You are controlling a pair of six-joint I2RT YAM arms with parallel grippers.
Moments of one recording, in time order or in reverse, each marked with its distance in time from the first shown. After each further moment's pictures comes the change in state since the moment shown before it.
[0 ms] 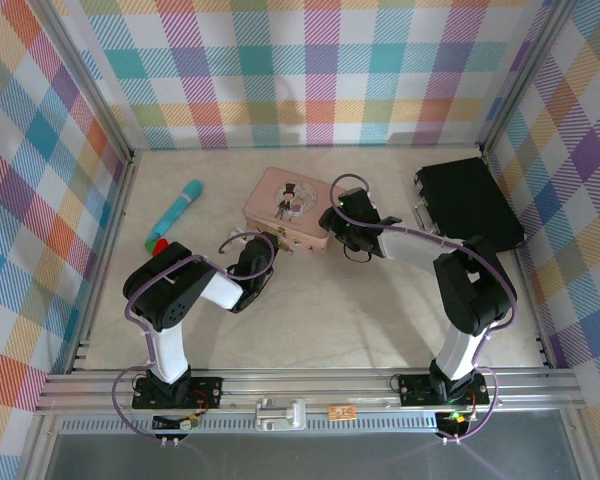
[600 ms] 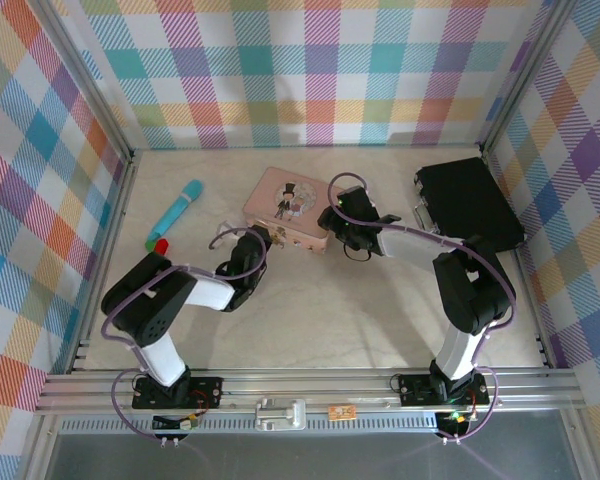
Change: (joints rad) left arm 0.019 -0.185 -0.021 -0.137 -0.037 0.096; right arm 0.005 0.005 0.024 -0.027 0.006 -0.077
